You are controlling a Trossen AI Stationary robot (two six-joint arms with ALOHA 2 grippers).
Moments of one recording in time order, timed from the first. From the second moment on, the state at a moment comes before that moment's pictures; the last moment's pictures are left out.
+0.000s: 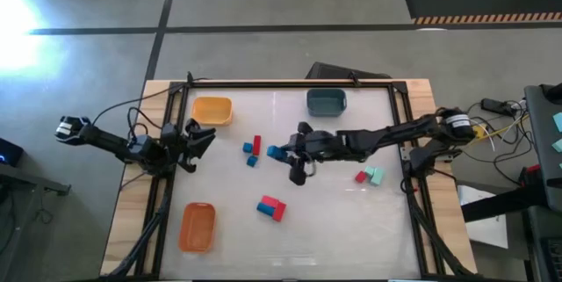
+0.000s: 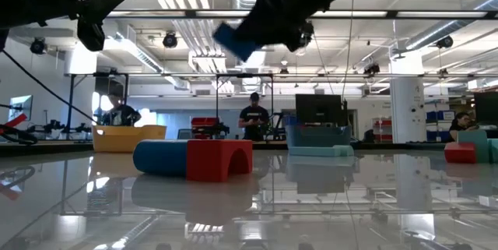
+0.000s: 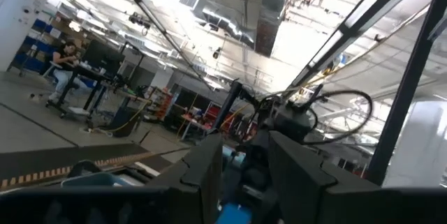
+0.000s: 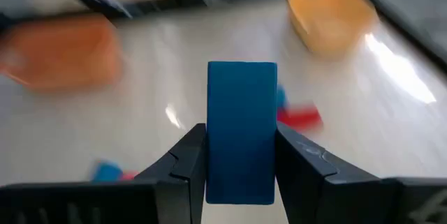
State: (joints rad) left arm -0.26 0.54 0.01 1.00 -0.53 -0.22; right arm 0.06 1.63 1.07 0.12 0.13 0.15
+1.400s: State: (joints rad) left arm -0.29 1.45 0.54 1.14 -0.49 0.20; right arm 0.07 1.59 0.76 0.84 -0.09 -0.08
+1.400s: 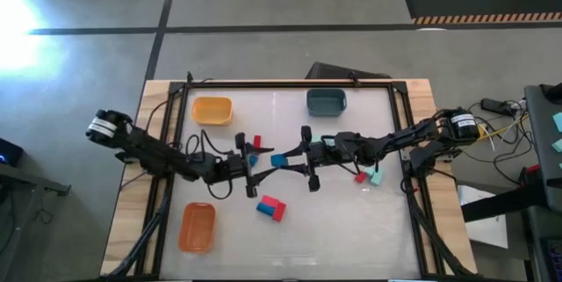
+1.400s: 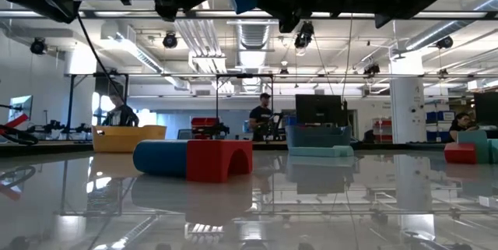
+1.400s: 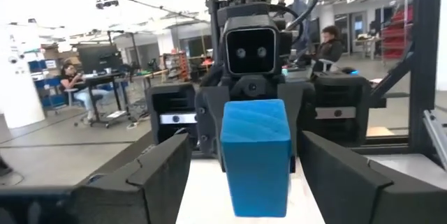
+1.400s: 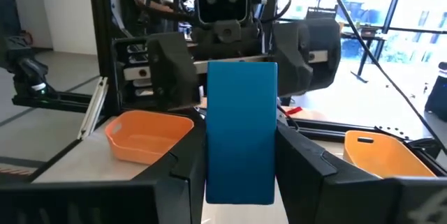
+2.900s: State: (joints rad) left arm 0.20 1.07 0.74 -0.23 -0.98 -0.33; right arm 0.03 1.30 0.77 0.32 0.42 -0.02
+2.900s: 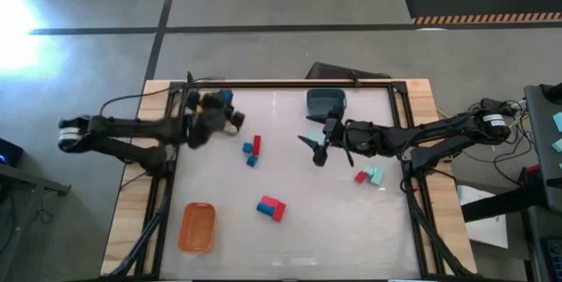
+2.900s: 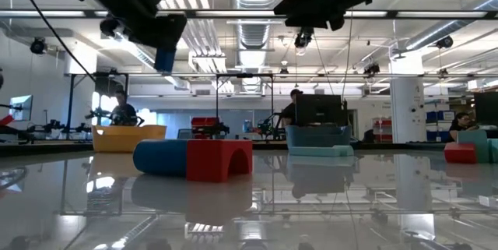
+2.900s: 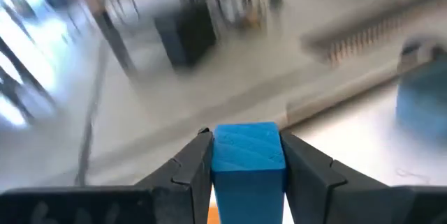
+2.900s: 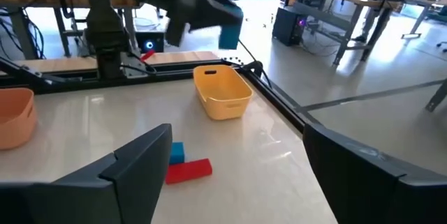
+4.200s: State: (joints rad) left arm 0.73 1.51 1.04 -0.95 -0.24 0.85; right arm 0.03 1.32 0.76 0.32 0.42 -0.03
